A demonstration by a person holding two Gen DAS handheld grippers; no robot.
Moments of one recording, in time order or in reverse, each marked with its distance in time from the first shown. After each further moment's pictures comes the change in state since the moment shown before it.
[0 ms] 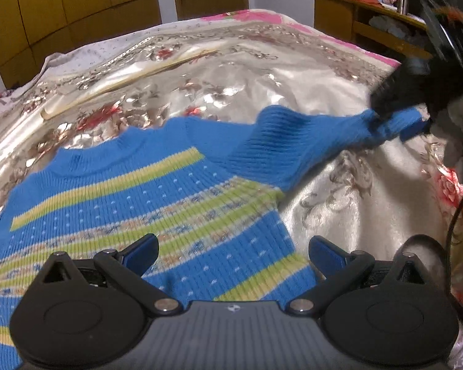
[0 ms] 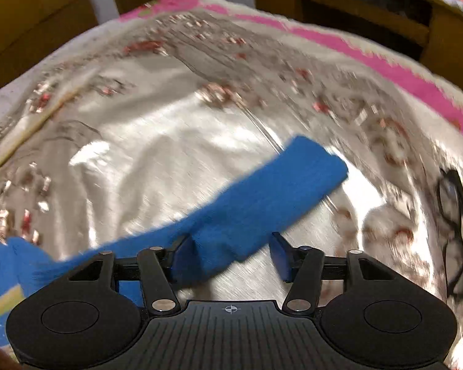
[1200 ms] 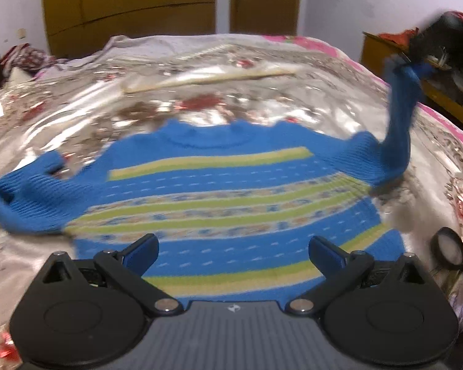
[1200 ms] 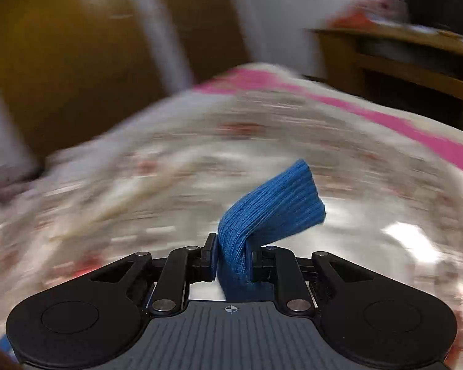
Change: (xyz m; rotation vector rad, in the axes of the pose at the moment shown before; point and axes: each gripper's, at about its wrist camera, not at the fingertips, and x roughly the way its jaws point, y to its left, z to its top) left arm -0.074 0.122 -0.055 -0.188 -0.076 0.069; right arm -0.111 0.092 -0.005 -0.099 -0.283 0.347
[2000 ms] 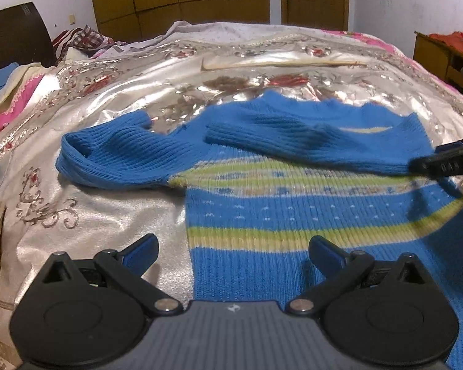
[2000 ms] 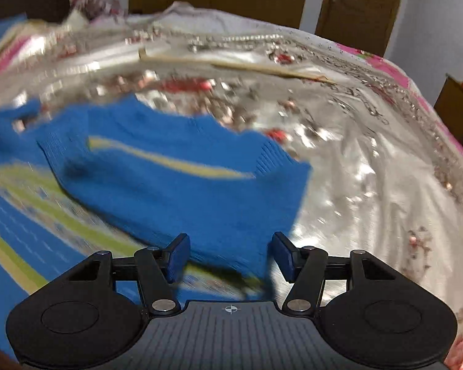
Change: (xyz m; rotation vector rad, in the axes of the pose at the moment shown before) left arm 0.008 0.068 -0.039 -0.045 0.025 0.181; right arm 0.045 0.077 -0.153 -0.645 0.230 0.000
